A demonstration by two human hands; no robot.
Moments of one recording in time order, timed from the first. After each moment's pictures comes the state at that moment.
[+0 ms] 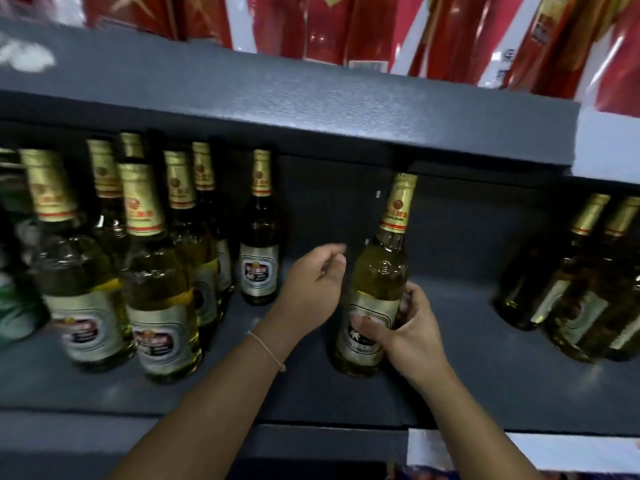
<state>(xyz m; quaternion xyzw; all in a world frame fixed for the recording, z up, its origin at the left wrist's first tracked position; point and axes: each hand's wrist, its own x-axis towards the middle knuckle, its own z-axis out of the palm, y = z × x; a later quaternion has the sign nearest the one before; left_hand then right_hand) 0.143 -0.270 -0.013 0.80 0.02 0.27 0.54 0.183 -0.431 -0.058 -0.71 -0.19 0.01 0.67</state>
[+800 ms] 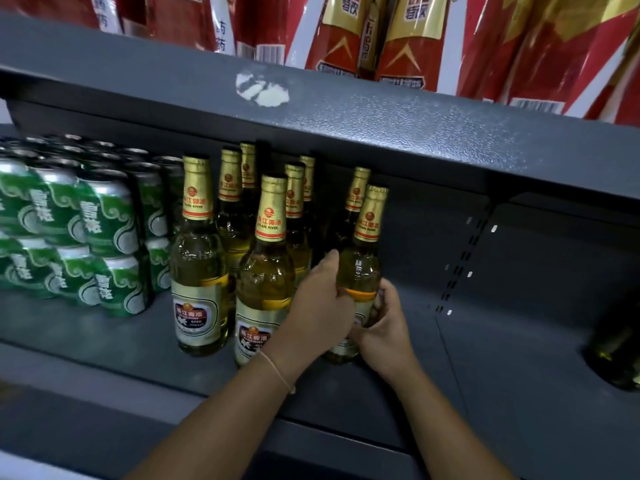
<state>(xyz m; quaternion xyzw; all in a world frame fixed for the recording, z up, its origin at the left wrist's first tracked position) 0.079 -0.191 -0.009 0.83 0.13 0.25 0.48 0.166 -0.292 -0.070 -0.67 -0.32 0.07 0.66</state>
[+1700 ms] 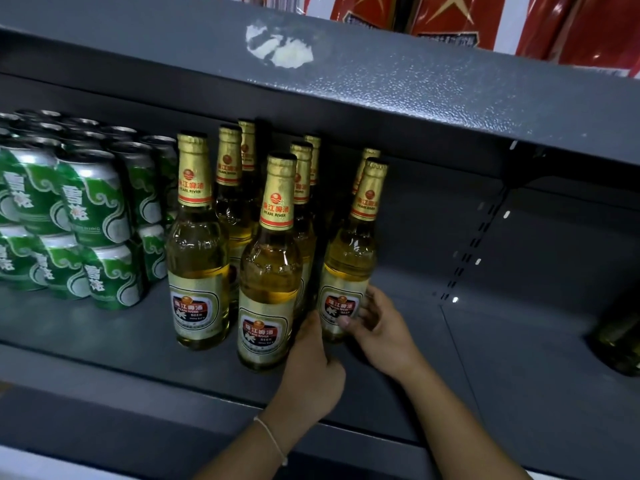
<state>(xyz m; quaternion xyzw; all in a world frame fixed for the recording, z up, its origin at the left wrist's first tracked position) 0.072 -0.190 -0.127 0.80 0.20 0.19 0.54 0.183 -0.286 -0.102 -0.73 -0.31 0.13 0.59</state>
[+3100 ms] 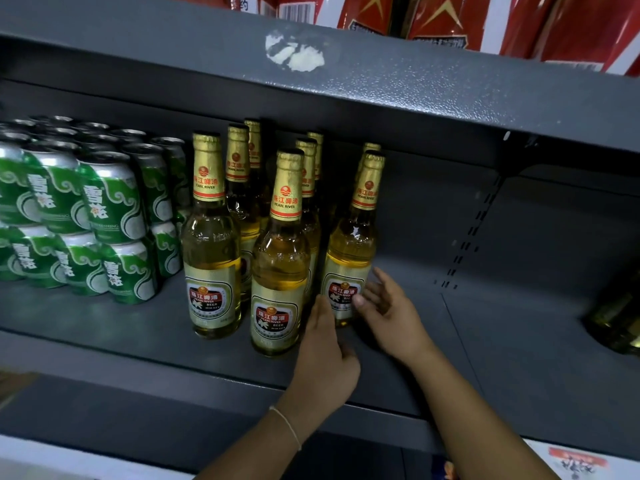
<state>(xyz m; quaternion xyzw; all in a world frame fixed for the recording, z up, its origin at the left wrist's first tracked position) 0.046 -0.206 -0.099 0.84 0.20 0.19 0.47 0.167 -0.293 -0.090 -0.76 -0.29 0.10 0.58</state>
